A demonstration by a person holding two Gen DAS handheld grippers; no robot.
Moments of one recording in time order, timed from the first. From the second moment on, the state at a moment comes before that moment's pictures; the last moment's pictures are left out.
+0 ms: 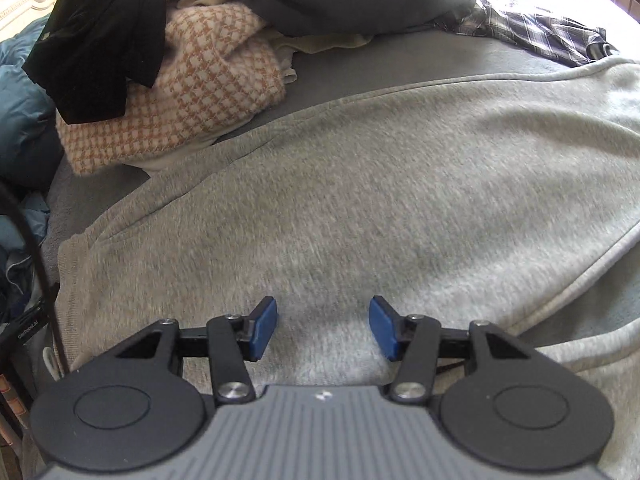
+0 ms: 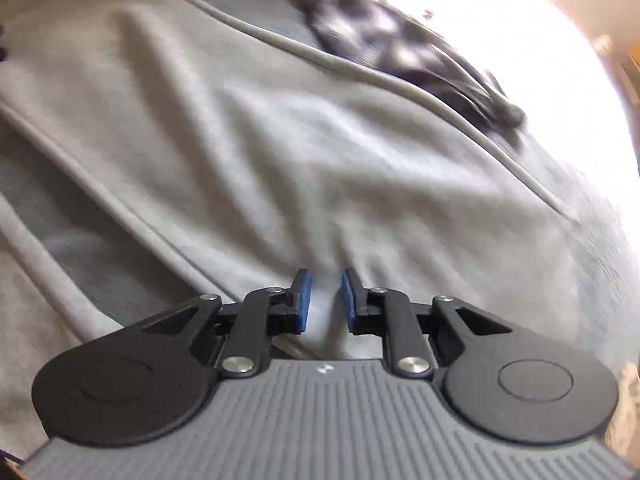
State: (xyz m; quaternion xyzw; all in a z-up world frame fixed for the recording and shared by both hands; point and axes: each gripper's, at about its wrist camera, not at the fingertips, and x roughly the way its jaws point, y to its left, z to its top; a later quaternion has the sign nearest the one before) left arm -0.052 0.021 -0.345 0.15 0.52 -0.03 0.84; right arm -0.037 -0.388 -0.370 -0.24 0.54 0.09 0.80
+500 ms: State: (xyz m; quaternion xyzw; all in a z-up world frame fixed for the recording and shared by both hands) left arm -0.050 0.026 -0.351 0.16 0.52 -0.01 0.84; right arm 0.022 -0.291 -0.374 -0.31 0.45 0.30 0.78
